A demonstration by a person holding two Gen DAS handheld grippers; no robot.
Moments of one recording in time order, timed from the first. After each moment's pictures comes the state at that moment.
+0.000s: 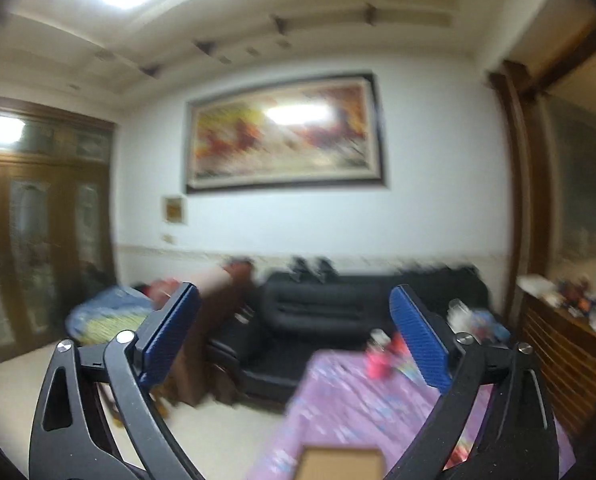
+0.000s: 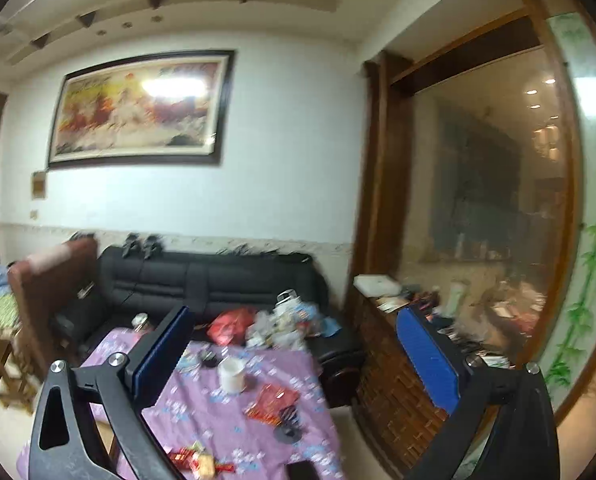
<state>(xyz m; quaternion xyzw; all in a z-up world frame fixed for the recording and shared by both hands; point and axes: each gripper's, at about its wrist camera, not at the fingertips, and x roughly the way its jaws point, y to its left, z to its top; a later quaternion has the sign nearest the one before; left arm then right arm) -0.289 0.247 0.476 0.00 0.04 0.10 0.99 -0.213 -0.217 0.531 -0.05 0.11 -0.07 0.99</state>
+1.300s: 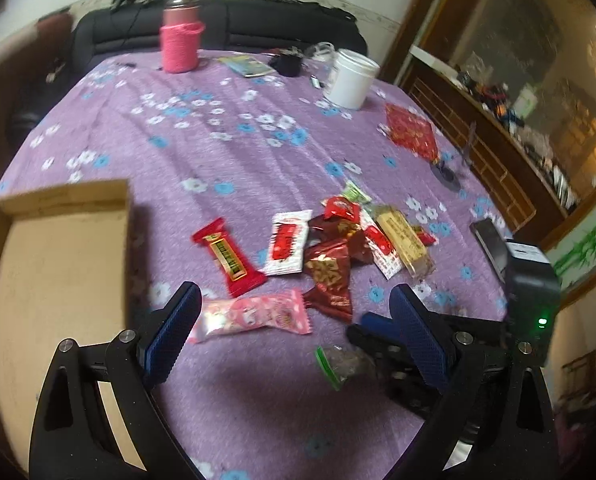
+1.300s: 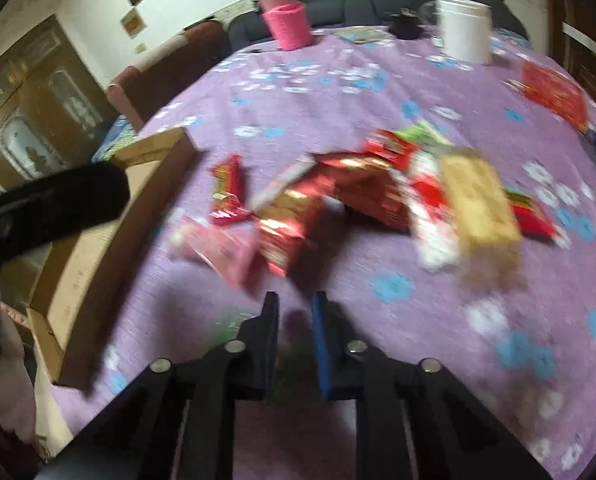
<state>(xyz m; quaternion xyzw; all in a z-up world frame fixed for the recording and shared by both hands) -0.044 0.054 0.091 -0.04 0.46 -0.16 0.87 -0.029 -0.109 0.011 0.04 0.48 0.22 0.85</state>
